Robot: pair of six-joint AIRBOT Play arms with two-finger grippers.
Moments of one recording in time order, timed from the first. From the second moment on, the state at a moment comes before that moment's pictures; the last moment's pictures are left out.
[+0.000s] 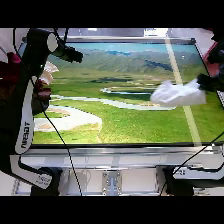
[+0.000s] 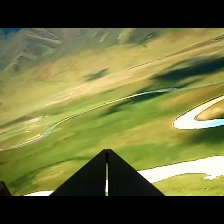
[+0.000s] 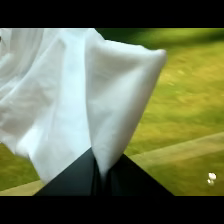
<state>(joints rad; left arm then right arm) -0.31 -1.65 2.02 1.71 -1.20 -1.49 -0.45 -1.43 1.59 -1.52 1.39 1.50</state>
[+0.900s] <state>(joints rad) -0.31 -1.65 2.02 1.62 -1.20 -1.52 -0.78 -1.21 1.12 -1.82 1.43 1.54</state>
